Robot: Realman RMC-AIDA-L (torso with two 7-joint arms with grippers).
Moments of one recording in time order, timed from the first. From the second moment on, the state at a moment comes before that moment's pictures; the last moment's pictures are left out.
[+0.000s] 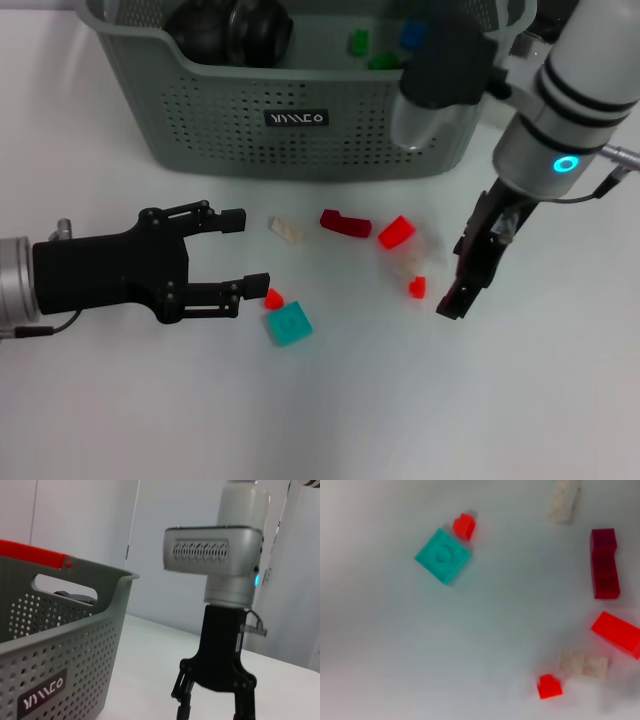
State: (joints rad) left arm -0.41 -2.14 0.48 0.69 2.15 1.80 -1.16; right arm 1.02 2.11 -1.46 -0.78 -2.60 -1.57 2.33
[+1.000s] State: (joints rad) left arm -0.41 -2.14 0.48 0.68 2.15 1.79 -1.16; right arm 1.03 2.11 -1.64 -0.69 -2.44 -1.39 2.36
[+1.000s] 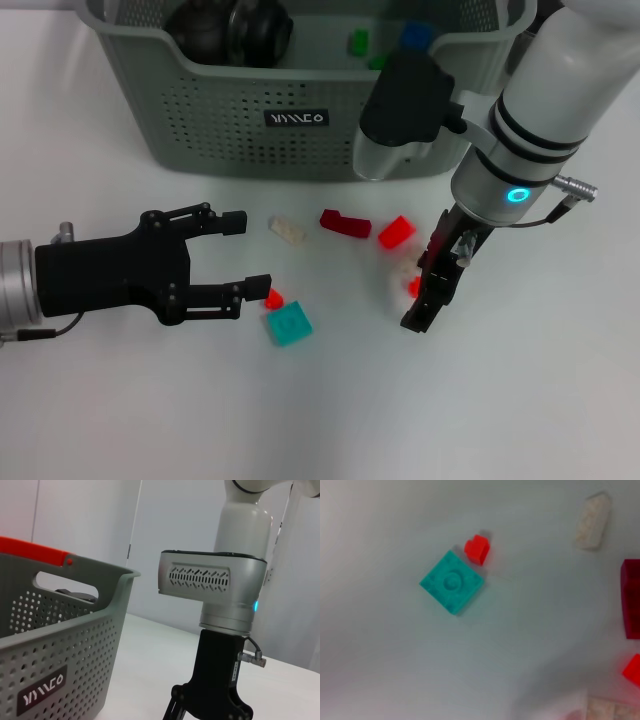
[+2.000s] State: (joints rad) left arm -0.41 -2.14 0.48 0.68 2.15 1.79 -1.16; right arm 1.04 2.11 -1.71 -0.70 -2.42 -1.36 2.39
